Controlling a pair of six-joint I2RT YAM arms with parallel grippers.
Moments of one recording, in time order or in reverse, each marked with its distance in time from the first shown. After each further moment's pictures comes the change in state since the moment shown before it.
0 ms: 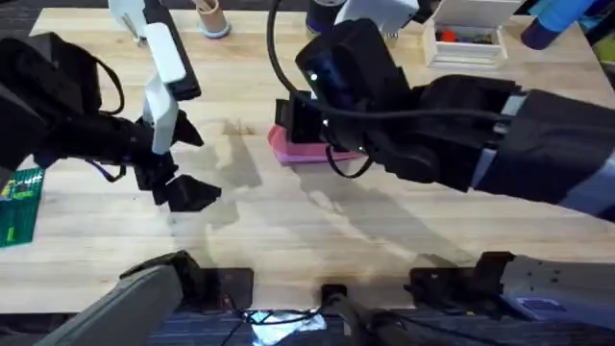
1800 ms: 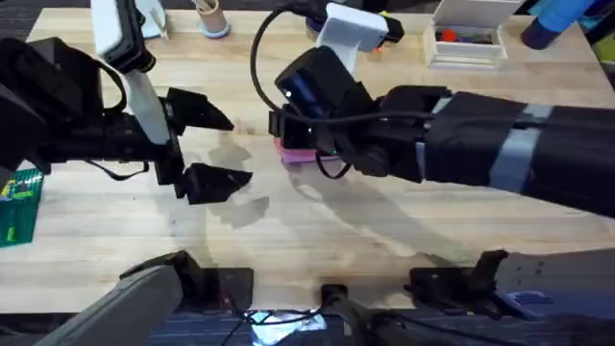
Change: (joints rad) left arm 0.000 0.000 0.000 -0.053 0.407 0.000; right arm -0.001 0.147 0.002 0.043 0.041 0.022
